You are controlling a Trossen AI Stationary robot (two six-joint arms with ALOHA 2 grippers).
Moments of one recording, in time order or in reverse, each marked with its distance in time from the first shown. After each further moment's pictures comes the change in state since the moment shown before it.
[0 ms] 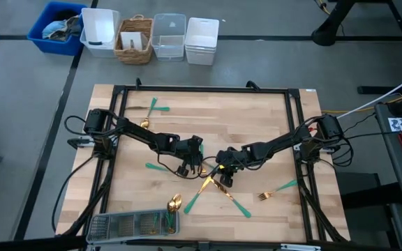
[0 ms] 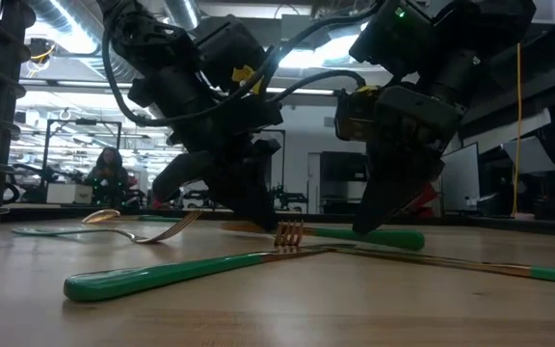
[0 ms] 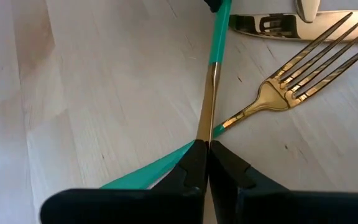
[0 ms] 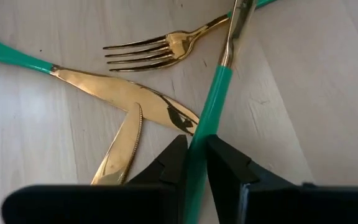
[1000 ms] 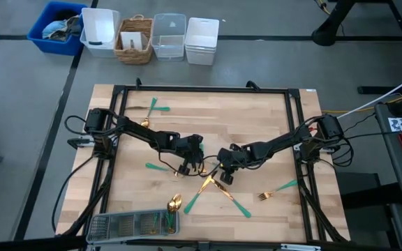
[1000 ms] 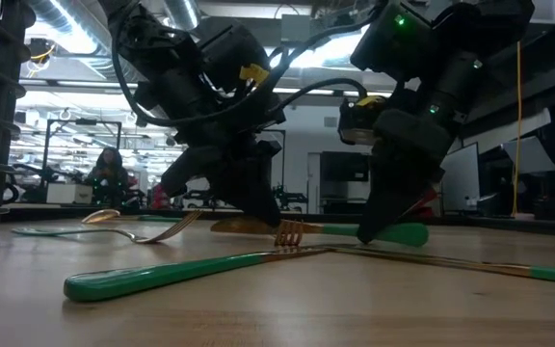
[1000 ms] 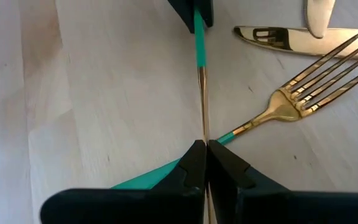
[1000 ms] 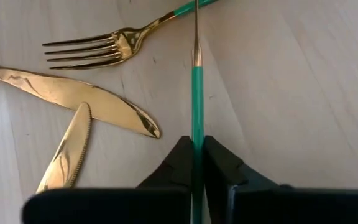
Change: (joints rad) left arm 0.013 0.001 0.001 0.005 0.045 -0.030; right arm 0.000 -0.003 0.003 -0.080 0.103 -0.008
